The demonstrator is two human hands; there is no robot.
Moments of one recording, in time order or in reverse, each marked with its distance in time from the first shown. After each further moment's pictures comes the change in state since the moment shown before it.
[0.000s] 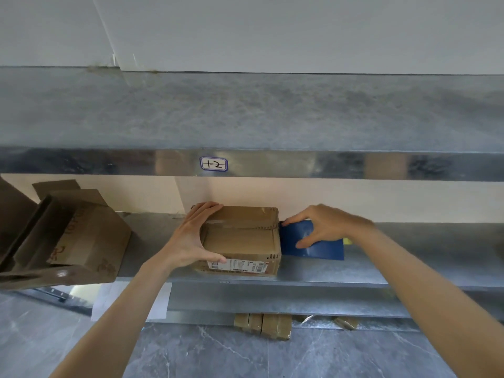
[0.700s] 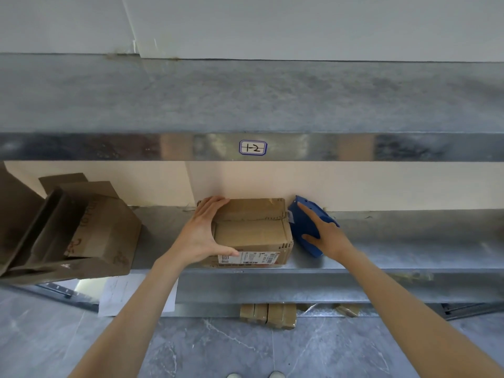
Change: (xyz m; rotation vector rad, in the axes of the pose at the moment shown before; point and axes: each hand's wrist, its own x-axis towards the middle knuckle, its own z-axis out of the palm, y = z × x) left_hand -0.015 -0.004 -0.006 0.028 0.052 0.010; right_hand 0.017 0.006 0.102 0.095 0.349 0.252
